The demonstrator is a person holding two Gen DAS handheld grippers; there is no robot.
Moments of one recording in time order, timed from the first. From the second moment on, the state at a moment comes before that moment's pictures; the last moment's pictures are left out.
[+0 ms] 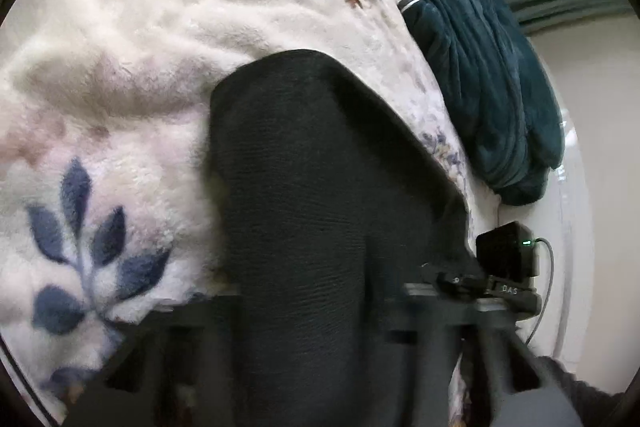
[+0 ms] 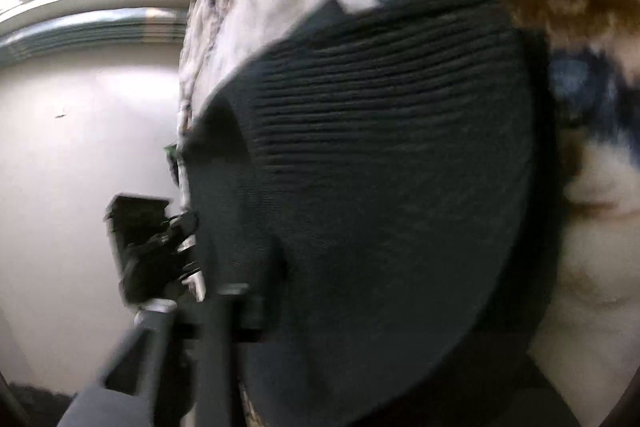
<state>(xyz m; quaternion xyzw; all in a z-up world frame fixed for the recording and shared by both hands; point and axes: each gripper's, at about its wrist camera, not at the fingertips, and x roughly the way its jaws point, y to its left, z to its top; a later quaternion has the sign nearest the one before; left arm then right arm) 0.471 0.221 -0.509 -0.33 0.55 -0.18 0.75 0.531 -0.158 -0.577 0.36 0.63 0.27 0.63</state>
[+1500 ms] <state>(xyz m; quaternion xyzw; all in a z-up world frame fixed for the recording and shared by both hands) 0.712 0.374 -0.502 -0.30 0.60 -0.18 0.72 0.758 0.000 -0.501 0.24 0.64 0.04 0.73</state>
